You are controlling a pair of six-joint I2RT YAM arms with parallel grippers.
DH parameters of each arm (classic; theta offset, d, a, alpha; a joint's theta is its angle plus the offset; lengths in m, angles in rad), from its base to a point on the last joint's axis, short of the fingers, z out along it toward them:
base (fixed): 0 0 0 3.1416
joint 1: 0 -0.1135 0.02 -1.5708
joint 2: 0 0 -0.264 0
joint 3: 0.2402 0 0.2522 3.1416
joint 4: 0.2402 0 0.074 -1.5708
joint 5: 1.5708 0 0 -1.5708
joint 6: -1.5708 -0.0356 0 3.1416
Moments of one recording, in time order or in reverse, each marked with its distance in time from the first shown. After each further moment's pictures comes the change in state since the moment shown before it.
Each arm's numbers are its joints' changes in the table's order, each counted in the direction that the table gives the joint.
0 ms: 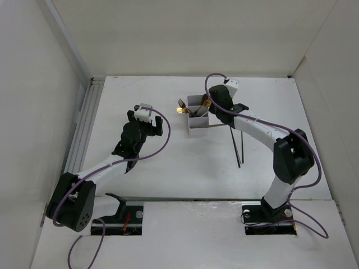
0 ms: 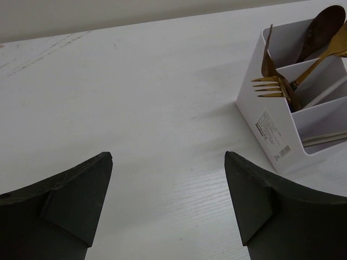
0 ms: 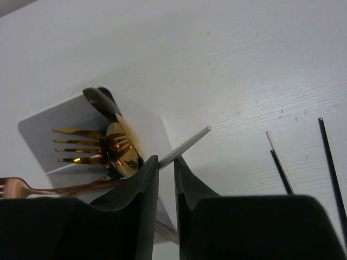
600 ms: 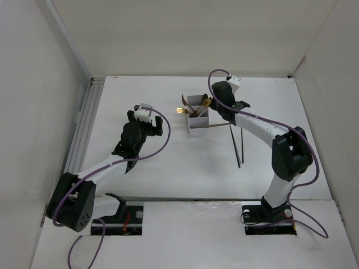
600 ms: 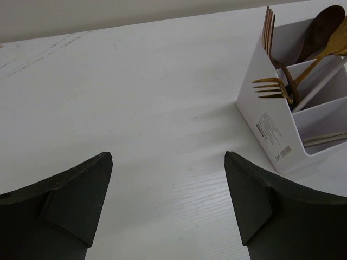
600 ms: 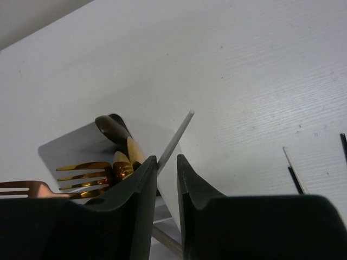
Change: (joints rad) left arm 0.000 0.000 0.000 0.000 0.000 0.000; right arm 0.044 -0.037 0.034 -0.051 -0.055 -0.026
